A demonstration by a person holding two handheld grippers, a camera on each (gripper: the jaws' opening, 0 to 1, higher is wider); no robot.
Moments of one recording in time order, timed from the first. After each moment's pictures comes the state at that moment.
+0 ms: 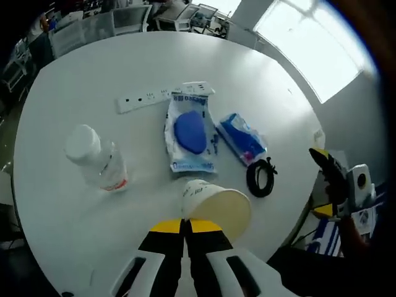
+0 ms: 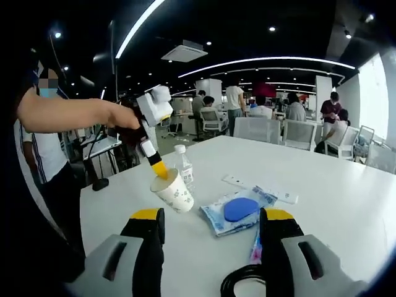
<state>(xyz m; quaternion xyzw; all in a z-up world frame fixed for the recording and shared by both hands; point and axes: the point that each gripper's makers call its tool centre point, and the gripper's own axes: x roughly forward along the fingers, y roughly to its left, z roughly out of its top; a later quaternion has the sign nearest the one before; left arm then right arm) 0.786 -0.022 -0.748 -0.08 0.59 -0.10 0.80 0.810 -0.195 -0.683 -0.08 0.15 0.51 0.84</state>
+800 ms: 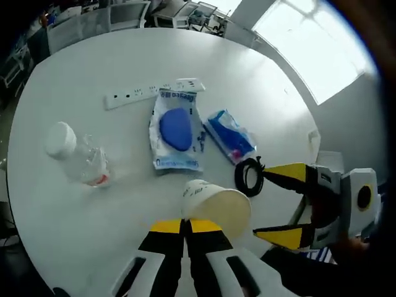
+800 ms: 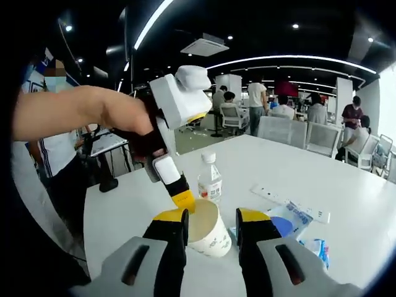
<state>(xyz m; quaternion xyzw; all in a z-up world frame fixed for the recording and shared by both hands) 0.782 -0.049 -0.744 -0.10 0.60 -0.11 0.79 0.799 -0.098 -0.691 -0.10 0.16 0.56 0.81</state>
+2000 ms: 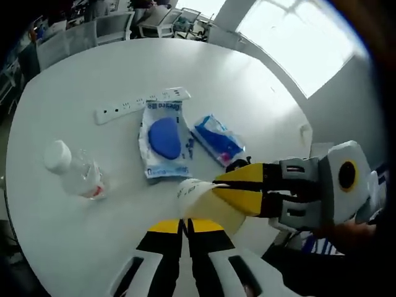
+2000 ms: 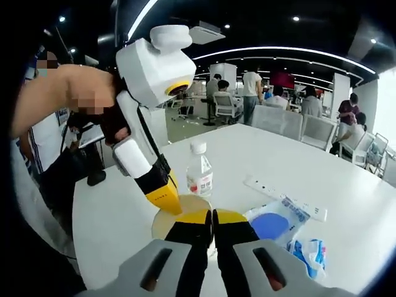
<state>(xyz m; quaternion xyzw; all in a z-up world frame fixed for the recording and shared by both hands) 0.785 -0.058 -0.726 -0.08 0.55 -0.16 0.81 0.818 -0.087 -0.702 -0.13 0.18 0.53 0.82</state>
